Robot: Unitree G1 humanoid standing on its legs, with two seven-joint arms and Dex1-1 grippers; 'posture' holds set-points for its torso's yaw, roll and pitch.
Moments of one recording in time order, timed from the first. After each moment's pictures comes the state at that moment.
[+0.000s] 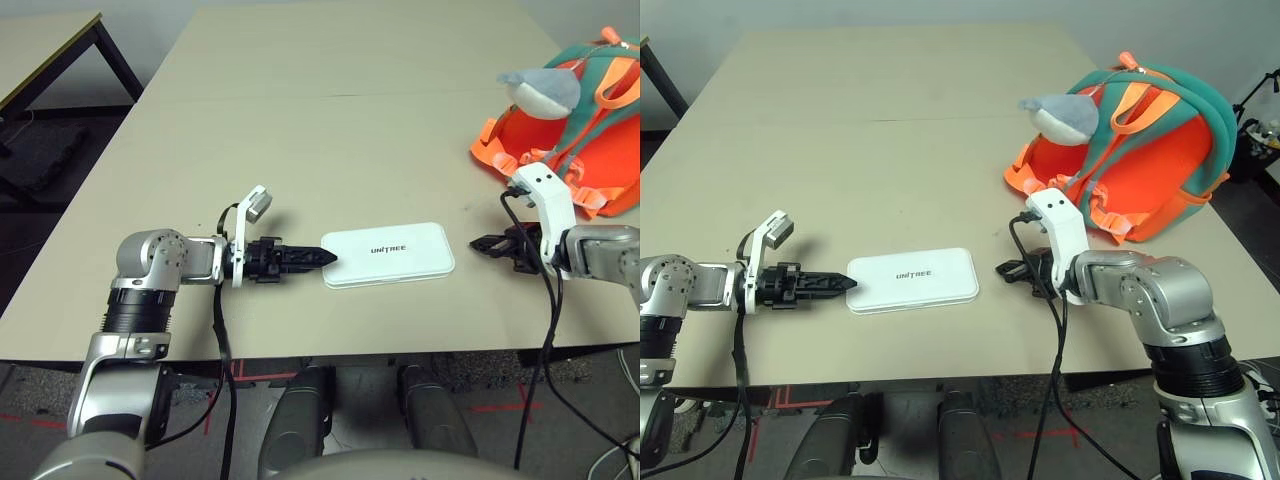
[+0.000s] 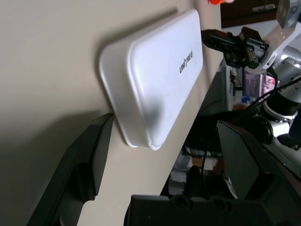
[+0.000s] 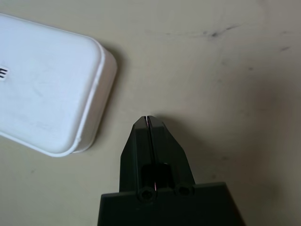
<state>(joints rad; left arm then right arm) -0.55 0.61 0.09 0.19 -0.86 1.46 -0.86 -0.44 -0.83 0.03 -0.21 0.64 1.23 0.55</state>
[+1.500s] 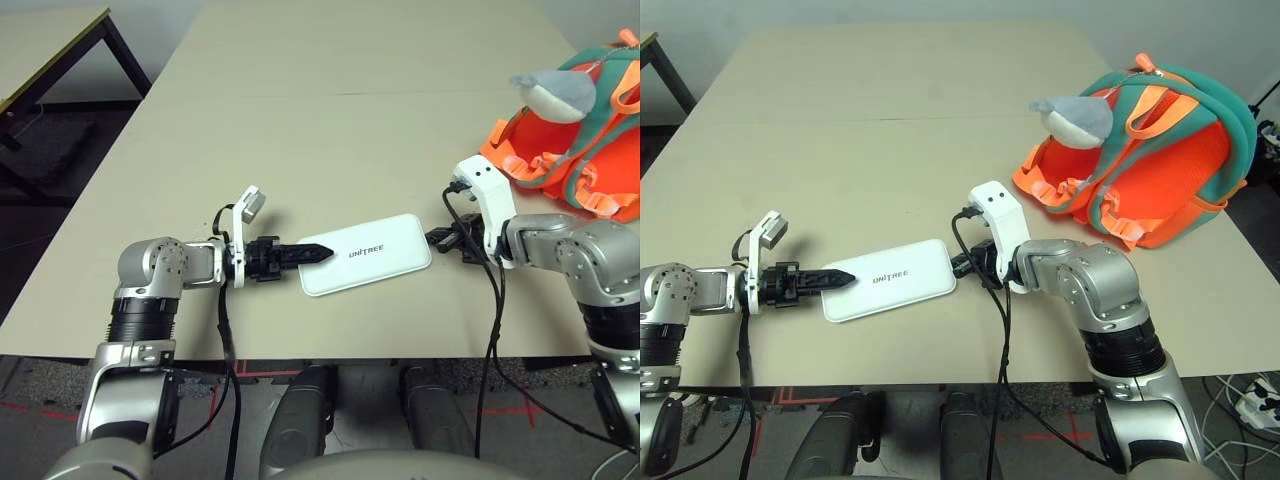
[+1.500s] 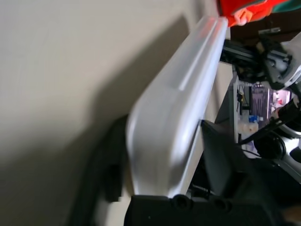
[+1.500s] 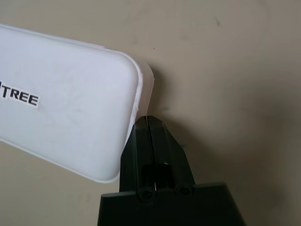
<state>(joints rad) -0.49 0.53 0.12 0.18 -0.80 1.44 -0.85 -0.56 -0.61 0.10 -0.27 0.54 1.31 0.53</state>
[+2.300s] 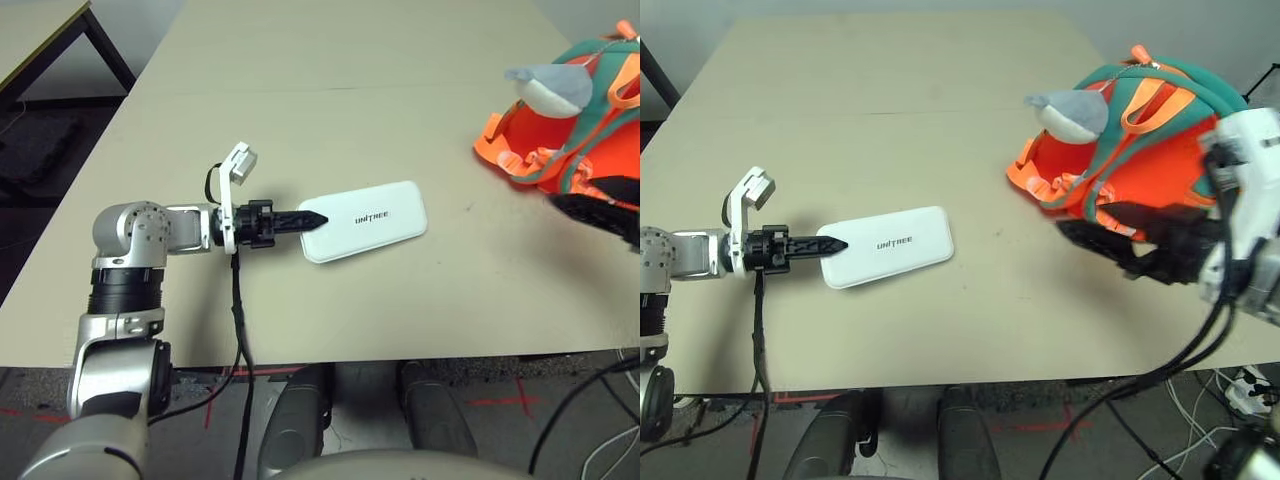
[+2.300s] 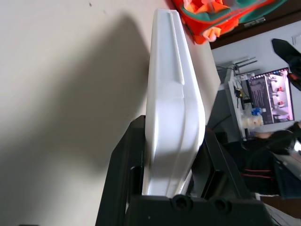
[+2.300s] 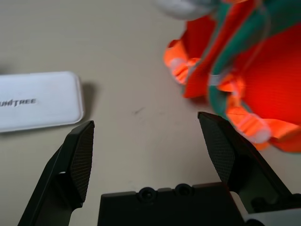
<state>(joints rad) -0.68 0.56 0.14 0.21 -0.80 1.32 -0.85 -0.42 -0.97 -0.80 -0.48 1.02 1.57 0.40</state>
